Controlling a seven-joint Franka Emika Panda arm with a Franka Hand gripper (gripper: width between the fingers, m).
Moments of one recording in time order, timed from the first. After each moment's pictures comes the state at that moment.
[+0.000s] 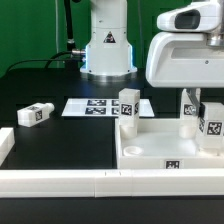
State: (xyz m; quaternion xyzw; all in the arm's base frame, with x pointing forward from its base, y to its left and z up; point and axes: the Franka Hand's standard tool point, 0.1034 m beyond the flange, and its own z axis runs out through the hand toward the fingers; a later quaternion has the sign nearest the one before) arm 0.610 0.114 0.086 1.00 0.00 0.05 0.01
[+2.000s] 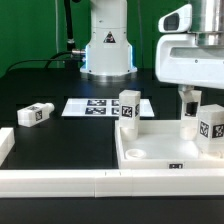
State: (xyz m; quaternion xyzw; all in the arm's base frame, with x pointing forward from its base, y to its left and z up) arm 0.616 0.108 0.086 0.94 -0.33 0.07 -0.02
